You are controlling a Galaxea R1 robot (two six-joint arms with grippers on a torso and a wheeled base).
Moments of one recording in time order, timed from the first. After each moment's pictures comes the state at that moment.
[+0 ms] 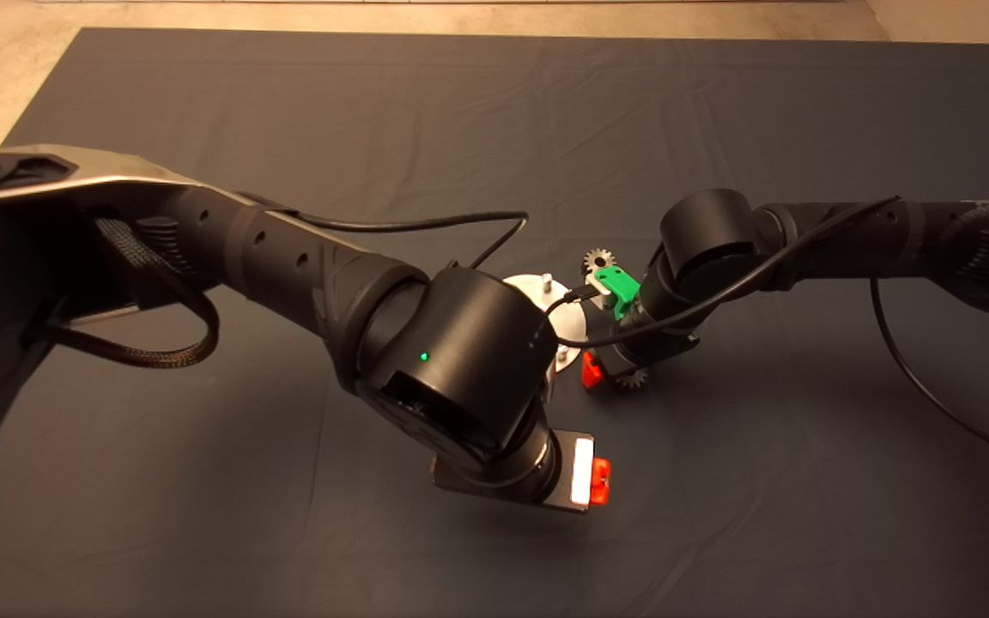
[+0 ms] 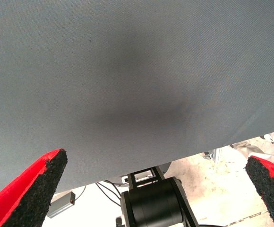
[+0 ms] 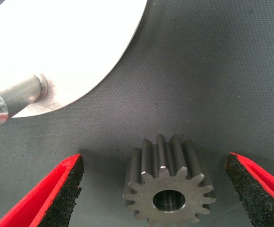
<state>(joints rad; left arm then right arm) -0.37 2.86 -0.69 0.36 1.53 -1.95 0.24 2.64 -1.09 -0.39 -1.53 1.22</state>
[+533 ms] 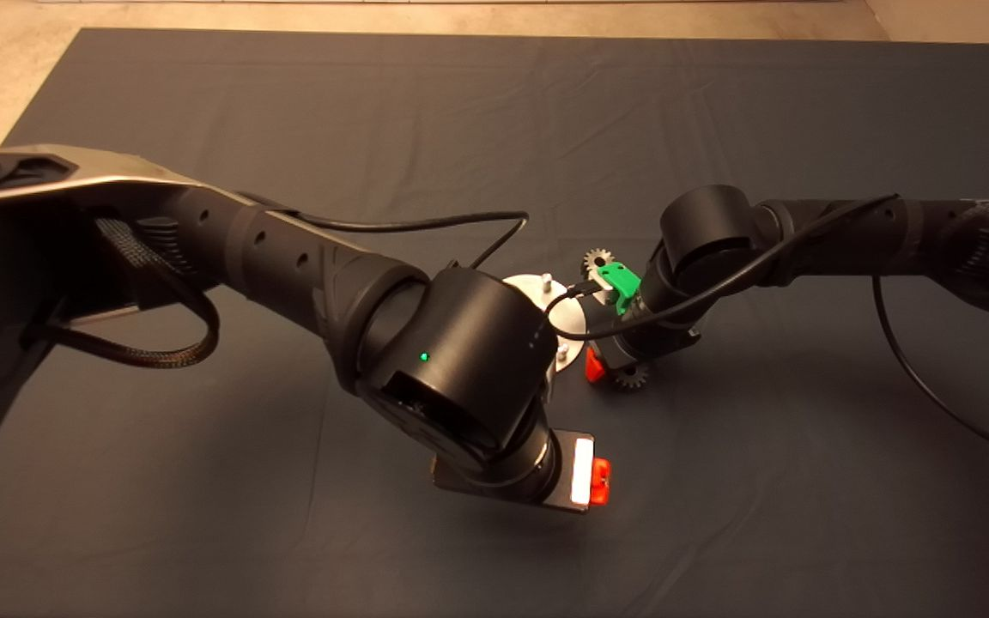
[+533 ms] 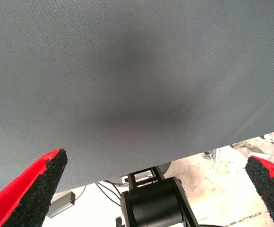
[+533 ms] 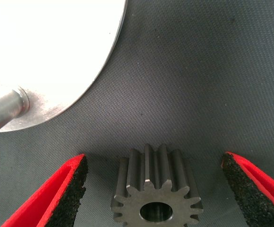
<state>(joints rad) -0.37 2.86 -0.69 0.36 1.53 -1.95 0.24 2.64 -1.12 -0.39 -1.53 1.22</state>
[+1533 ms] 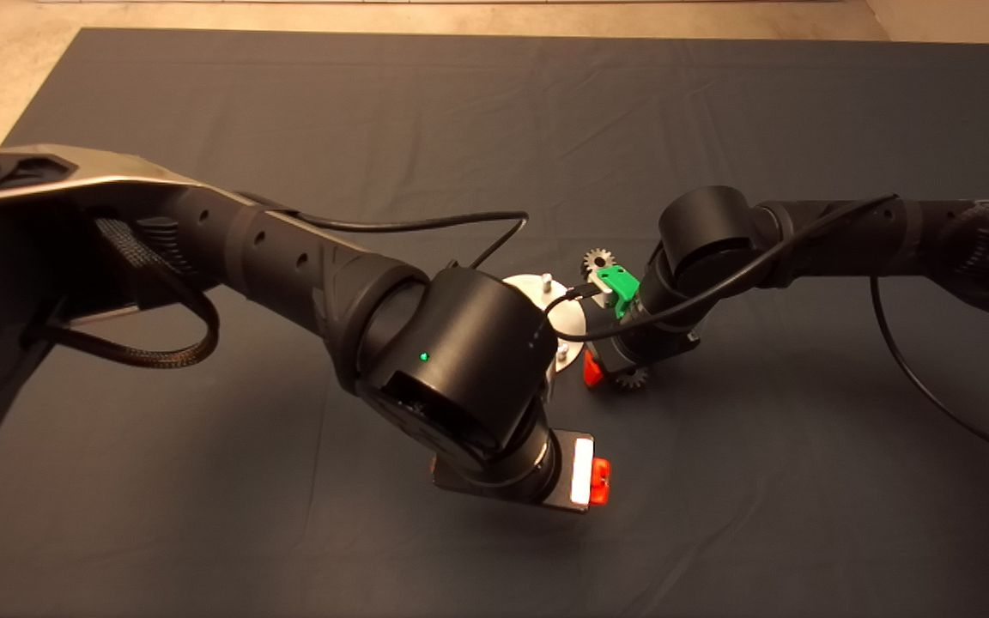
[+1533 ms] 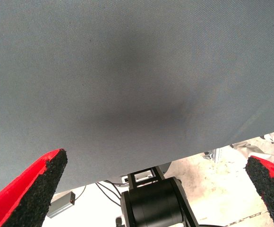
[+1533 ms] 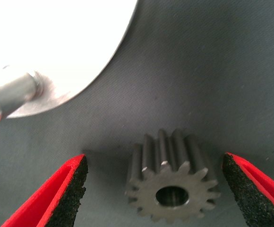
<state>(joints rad) -0.37 2.86 -0.69 0.36 1.53 -1.95 0.24 2.65 -1.10 -0.35 -1.53 1.25</state>
